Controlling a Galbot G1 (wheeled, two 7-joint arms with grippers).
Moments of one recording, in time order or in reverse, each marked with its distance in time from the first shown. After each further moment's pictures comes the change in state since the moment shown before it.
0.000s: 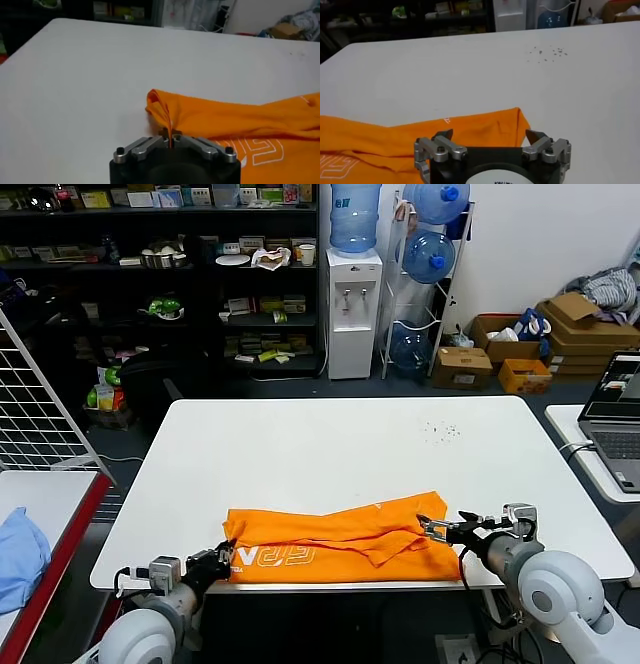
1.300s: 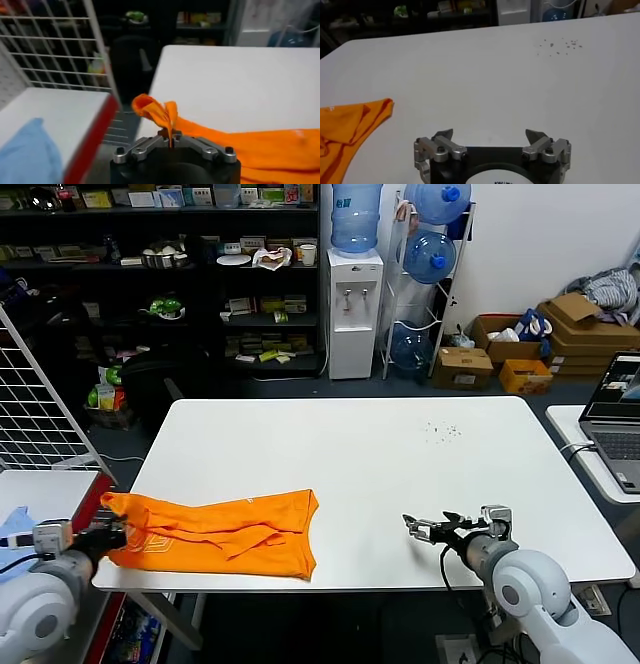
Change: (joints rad) left arm 0.277 0.250 -0.486 -0.083 -0.316 0.054 -0.145; right arm 0.054 0.100 -0.071 -0.094 -0.128 0.019 -0.042
